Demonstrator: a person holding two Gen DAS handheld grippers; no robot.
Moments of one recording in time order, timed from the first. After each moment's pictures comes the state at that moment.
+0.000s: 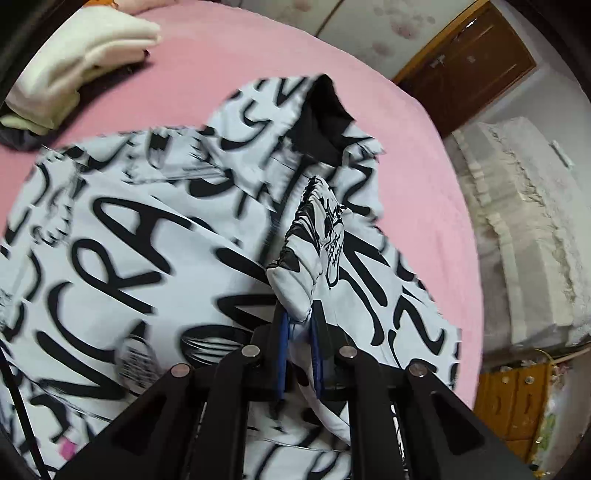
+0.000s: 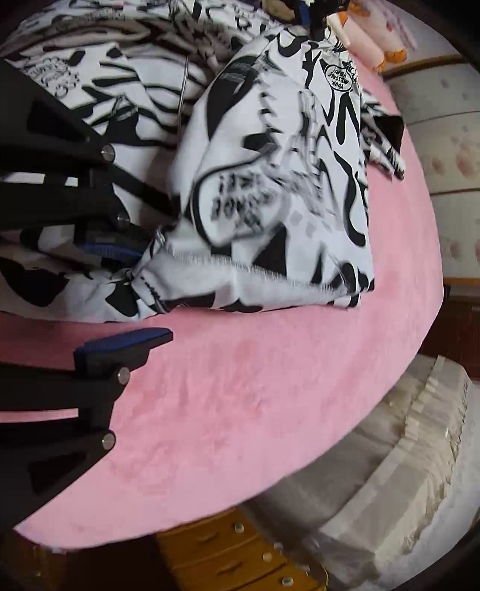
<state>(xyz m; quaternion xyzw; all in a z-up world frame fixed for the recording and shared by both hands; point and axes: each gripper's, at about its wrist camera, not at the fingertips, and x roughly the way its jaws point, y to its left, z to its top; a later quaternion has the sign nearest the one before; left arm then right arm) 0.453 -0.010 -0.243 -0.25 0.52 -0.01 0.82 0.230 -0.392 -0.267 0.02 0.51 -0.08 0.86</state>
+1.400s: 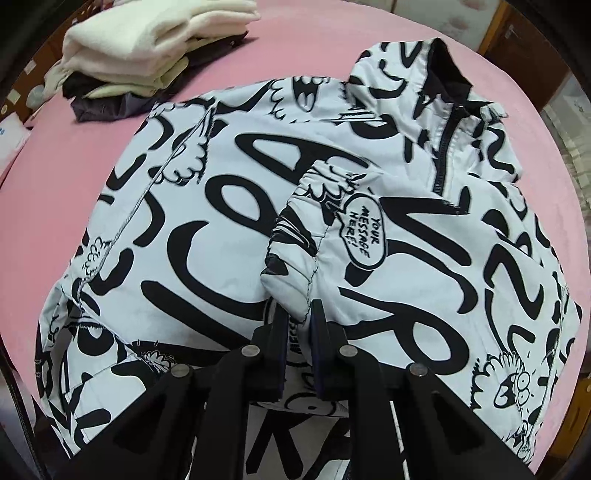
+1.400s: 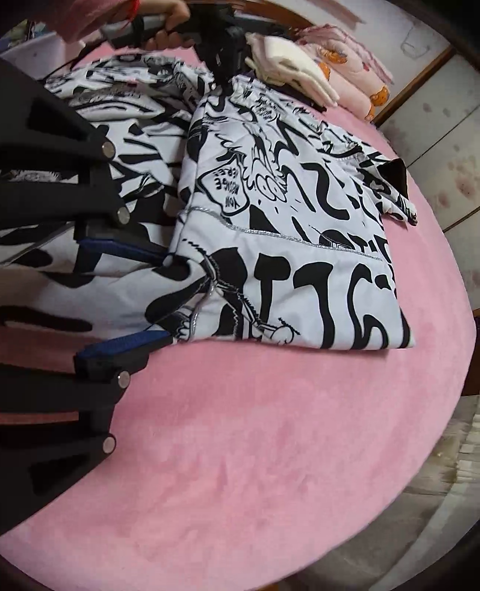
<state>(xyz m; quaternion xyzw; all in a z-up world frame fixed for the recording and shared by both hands) 0.390 0.038 -0.292 -0.13 0.58 0.16 0.79 0.238 -0.393 -0.272 0.13 0.55 0.04 0.82</state>
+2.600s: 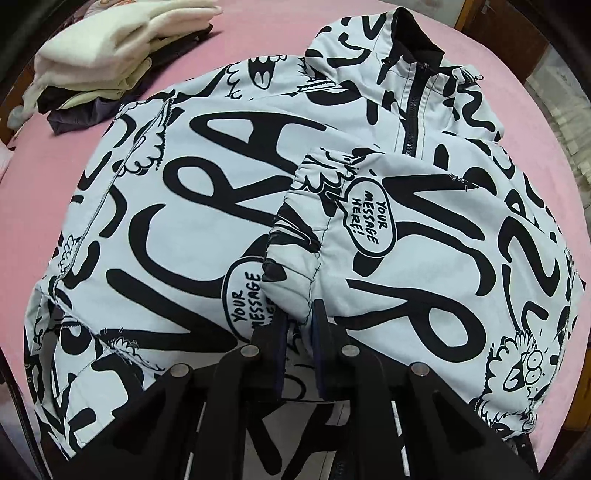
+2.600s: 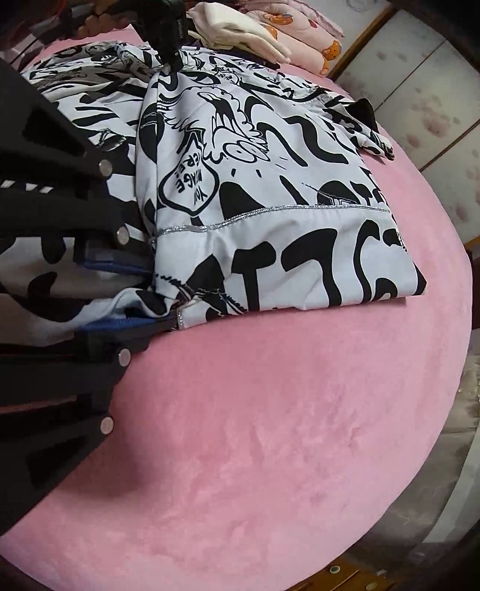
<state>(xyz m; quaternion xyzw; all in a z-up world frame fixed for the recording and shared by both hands) 0.388 0.017 -0.310 -0.11 0.60 0.13 0.78 0.233 -0.413 -0.304 0.20 0.54 -0.05 0.81</state>
